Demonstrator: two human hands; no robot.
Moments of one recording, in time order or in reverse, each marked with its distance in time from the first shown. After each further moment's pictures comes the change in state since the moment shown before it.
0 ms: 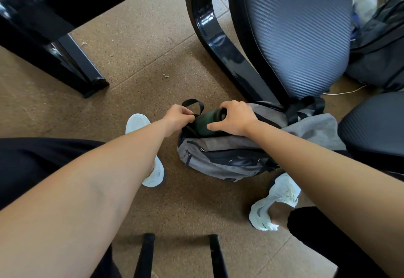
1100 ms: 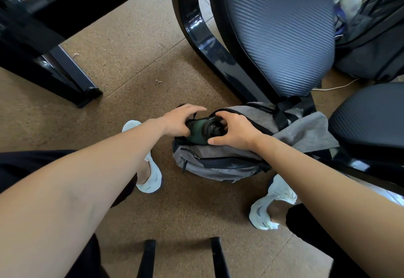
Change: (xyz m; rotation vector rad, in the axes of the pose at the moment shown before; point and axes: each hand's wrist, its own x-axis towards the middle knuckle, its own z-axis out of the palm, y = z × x) left_hand -0.009 0.033 -0.010 0.638 -0.344 0.351; right_hand -0.036 0.022 0.008 0.231 -0.050 -0.046
